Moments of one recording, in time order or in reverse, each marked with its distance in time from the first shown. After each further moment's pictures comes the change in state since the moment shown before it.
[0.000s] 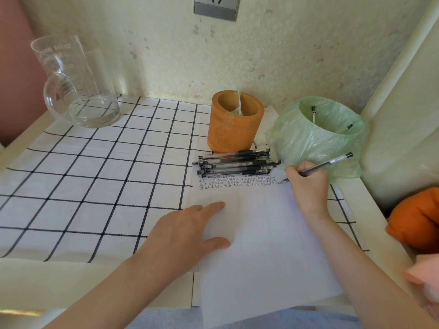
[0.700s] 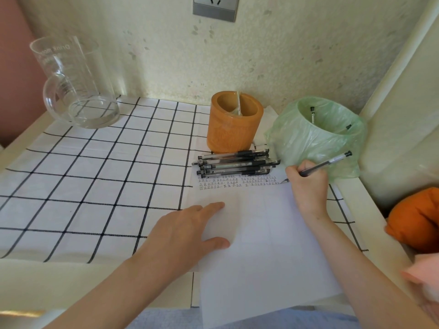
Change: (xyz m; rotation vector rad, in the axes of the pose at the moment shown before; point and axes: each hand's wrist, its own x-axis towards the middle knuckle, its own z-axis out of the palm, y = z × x) left_hand 0.000 0.000 0.000 -0.026 0.030 0.015; right_hand 0.000 -0.001 0.000 -0.016 0.012 -0.022
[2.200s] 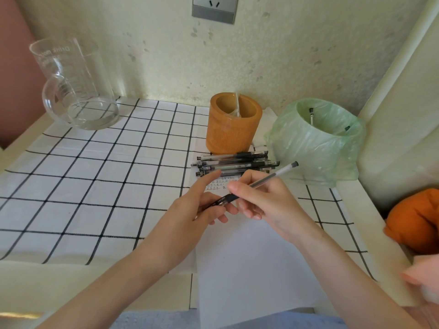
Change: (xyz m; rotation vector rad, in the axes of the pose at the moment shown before) left_hand 0.004 0.014 -0.016 -0.871 0.125 0.000; right_hand -0.059 -0.077 0.012 0.359 -0.828 0.186
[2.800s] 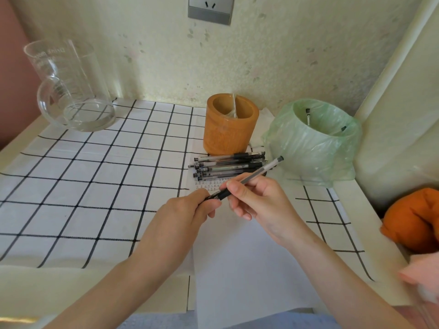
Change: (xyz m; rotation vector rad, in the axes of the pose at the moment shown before) left_hand -0.001 0.000 -0.001 0.341 0.179 -0.017; right_hand -0.001 0.007 0.005 0.069 0.008 -0.059
